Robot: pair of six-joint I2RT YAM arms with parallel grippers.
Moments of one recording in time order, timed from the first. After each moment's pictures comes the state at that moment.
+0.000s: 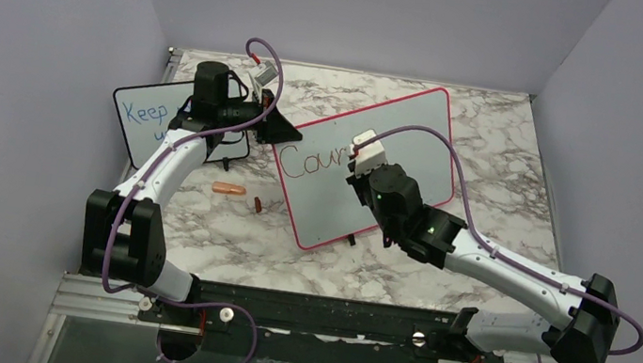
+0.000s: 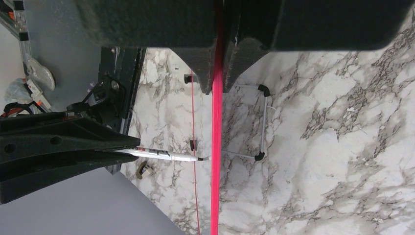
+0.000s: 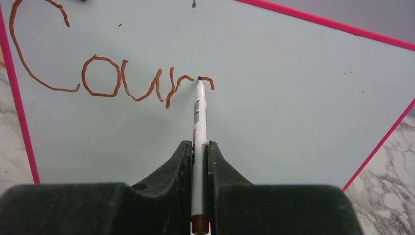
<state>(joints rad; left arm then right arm) -0.12 1.46 1.10 -0.06 1.10 -0.16 1.02 1.25 0.98 -0.08 0.58 -0.13</state>
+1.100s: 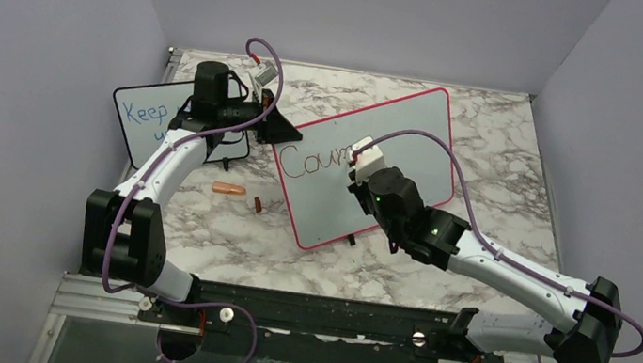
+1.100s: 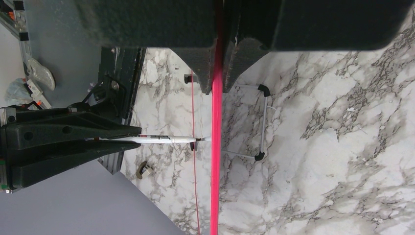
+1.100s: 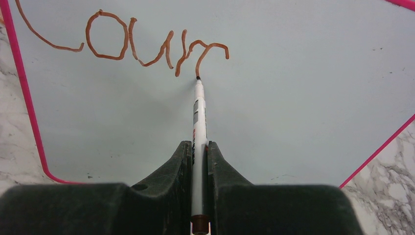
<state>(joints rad) -0.12 1.46 1.10 -0.06 1.10 -0.16 1.02 1.22 0.98 -0.21 0.54 -0.11</state>
